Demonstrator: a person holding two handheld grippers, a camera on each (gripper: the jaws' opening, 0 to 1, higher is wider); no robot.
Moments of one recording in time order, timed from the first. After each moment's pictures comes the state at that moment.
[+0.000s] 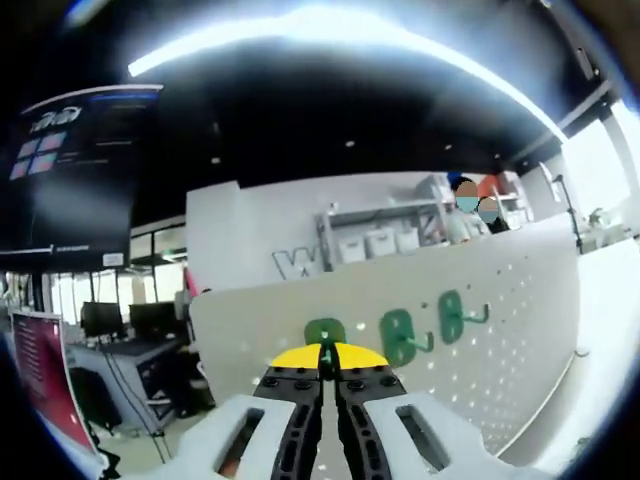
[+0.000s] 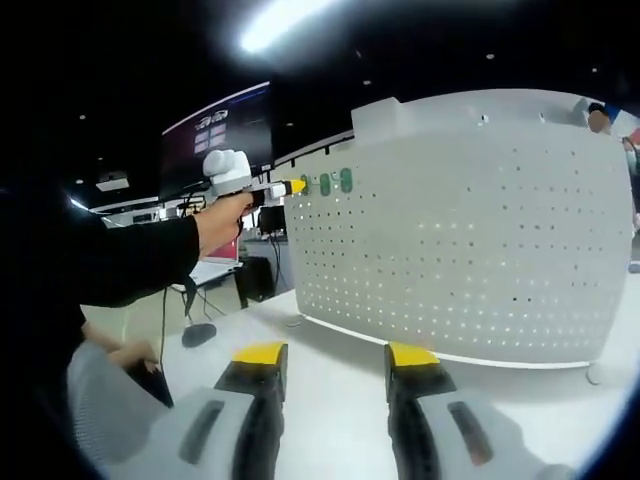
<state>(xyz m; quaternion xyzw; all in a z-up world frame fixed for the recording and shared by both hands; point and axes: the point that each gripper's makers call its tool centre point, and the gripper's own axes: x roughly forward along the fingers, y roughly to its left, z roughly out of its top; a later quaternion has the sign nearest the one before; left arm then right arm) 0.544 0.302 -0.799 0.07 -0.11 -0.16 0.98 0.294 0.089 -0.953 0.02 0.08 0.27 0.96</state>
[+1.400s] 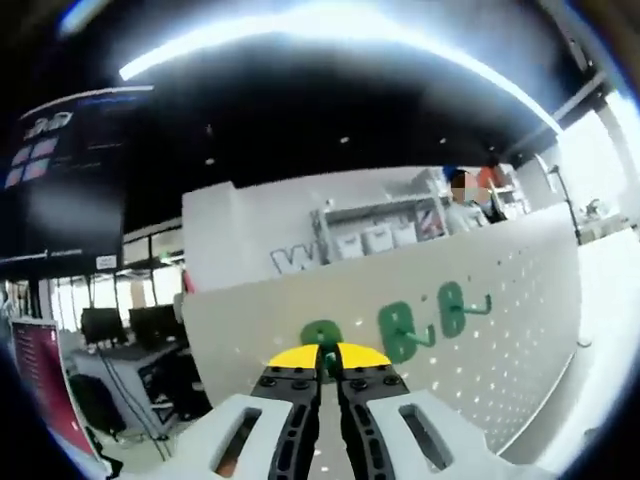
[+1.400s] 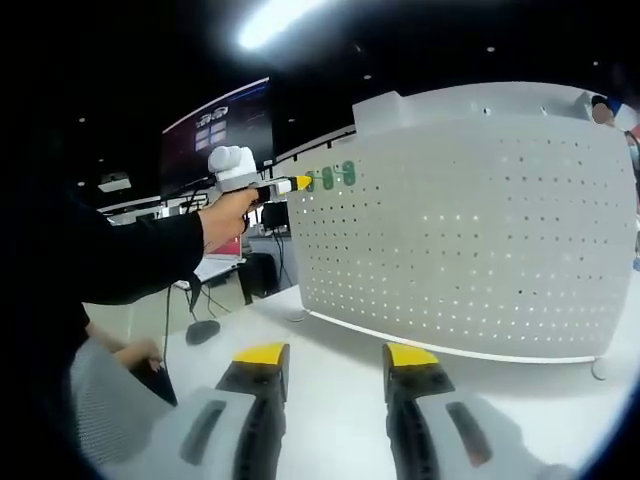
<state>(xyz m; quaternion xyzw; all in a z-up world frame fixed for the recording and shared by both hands) 0.549 0.299 -0.803 0.10 -0.10 -0.16 0.98 0.294 0.092 -0.957 0.03 0.09 0.27 0.96</state>
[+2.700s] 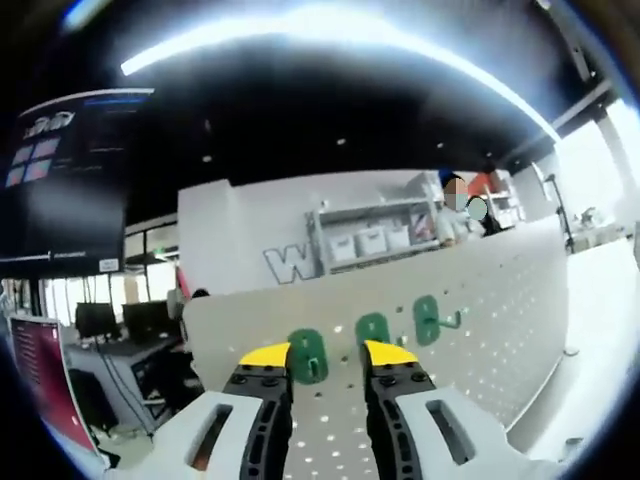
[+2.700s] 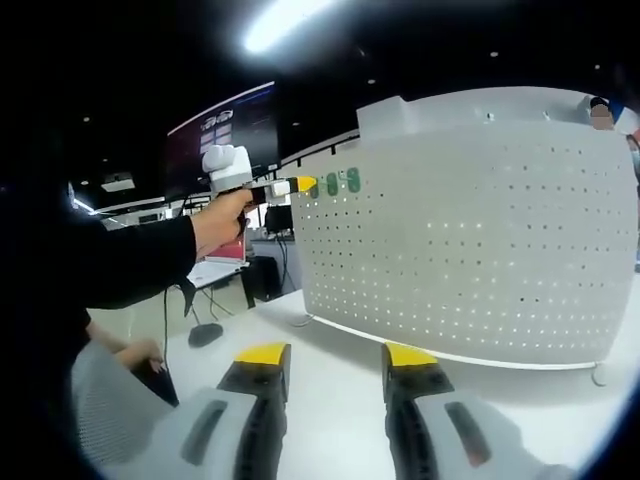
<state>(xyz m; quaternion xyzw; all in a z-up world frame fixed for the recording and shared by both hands) 0.520 0.292 -0.794 0.07 -0.10 -0.18 0.98 0.291 0.095 -0.951 0.03 0.08 0.28 0.96</state>
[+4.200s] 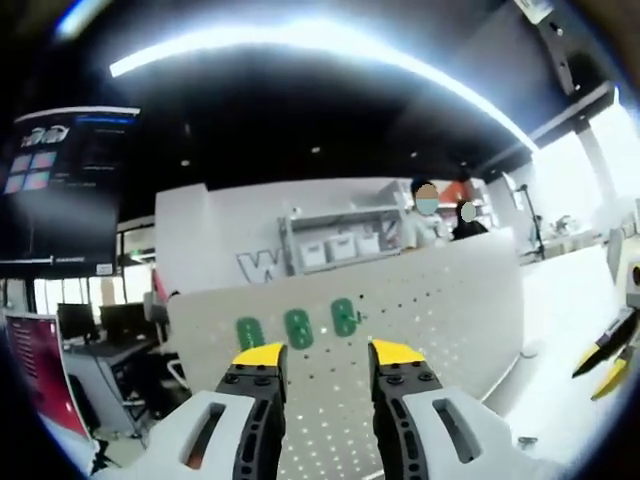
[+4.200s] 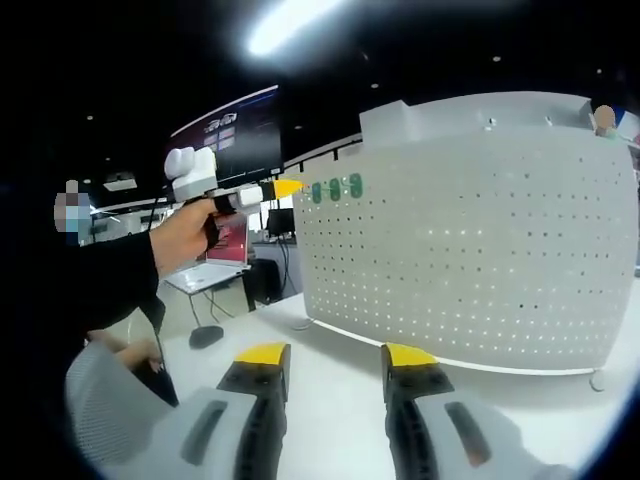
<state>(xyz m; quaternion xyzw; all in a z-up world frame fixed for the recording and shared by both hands) 0.439 0.263 -0.808 0.07 -0.10 -0.24 0.96 0.289 0.094 -0.945 0.02 0.07 0.28 0.96</state>
